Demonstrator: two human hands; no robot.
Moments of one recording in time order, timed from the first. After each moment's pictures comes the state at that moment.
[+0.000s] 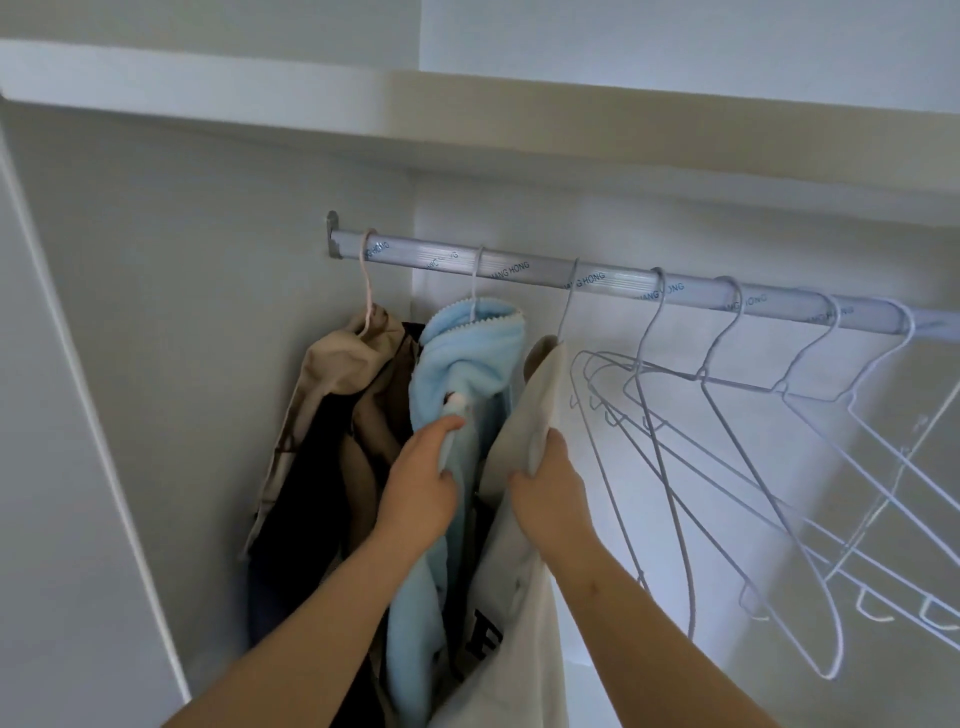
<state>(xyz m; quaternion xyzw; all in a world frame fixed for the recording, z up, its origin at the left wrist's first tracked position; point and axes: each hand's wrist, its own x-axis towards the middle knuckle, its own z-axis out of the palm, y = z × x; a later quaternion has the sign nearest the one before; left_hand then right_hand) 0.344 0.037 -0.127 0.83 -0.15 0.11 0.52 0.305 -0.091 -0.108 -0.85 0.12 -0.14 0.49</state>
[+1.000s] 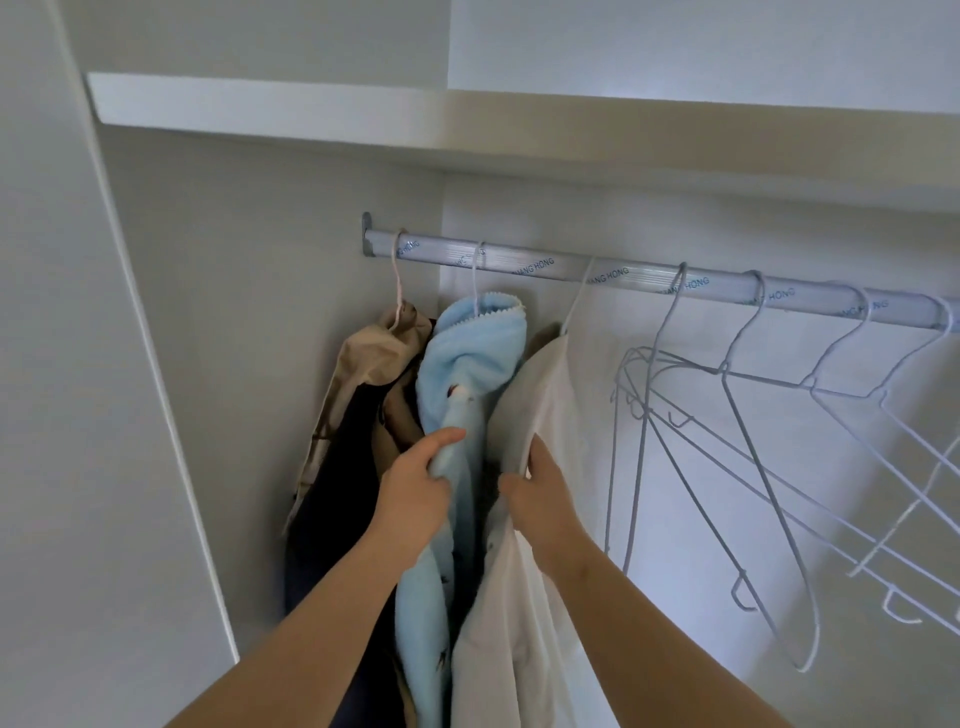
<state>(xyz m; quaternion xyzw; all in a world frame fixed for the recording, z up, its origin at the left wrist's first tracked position) 0.316 0.062 -0.124 0.77 -0.06 0.05 0.63 0.295 -0.066 -0.119 -0.77 0.06 -0.08 0.63</state>
